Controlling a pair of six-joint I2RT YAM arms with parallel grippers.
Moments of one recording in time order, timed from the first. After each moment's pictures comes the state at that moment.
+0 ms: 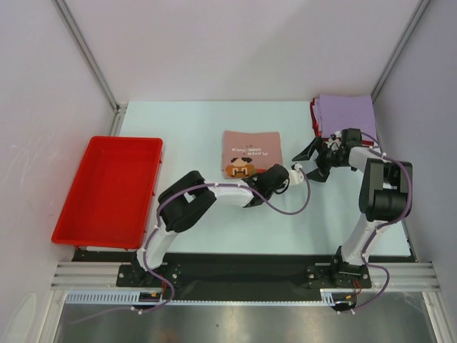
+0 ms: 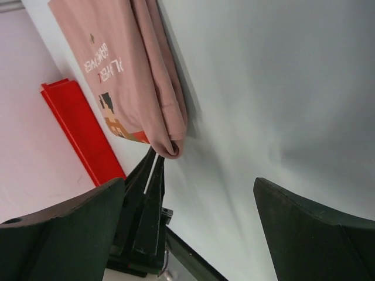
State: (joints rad) left arm -1.01 2.19 1.41 0.15 -0.44 0.50; right arm -0.14 1.83 1.12 -0.40 -0.76 0.57
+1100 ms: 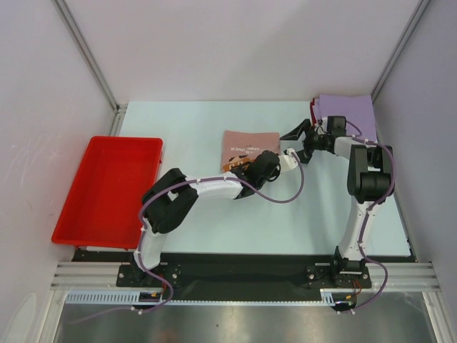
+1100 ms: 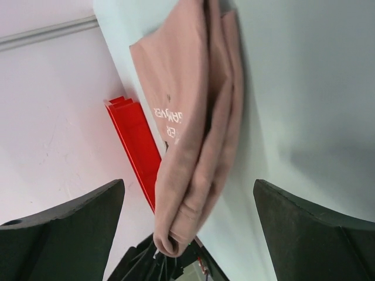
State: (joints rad) left arm -0.95 2.04 1.37 0.15 -0.38 0.48; right arm -0.05 2.10 1.35 -0.09 -0.90 0.88
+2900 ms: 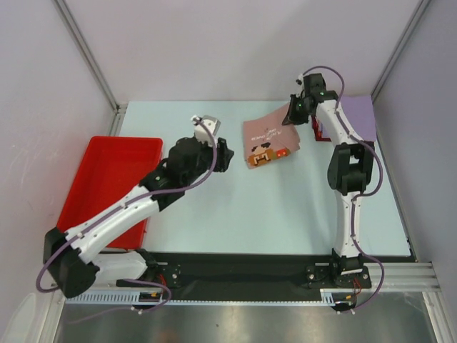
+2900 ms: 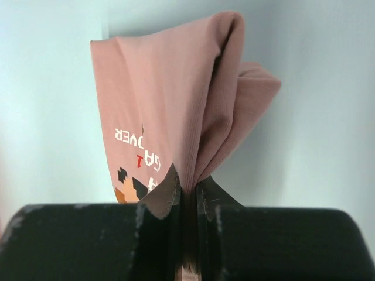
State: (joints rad) left arm -0.76 1.22 1.05 -0.11 -0.19 -0.21; right arm 0.14 2.31 2.17 -0.76 -0.31 0.30
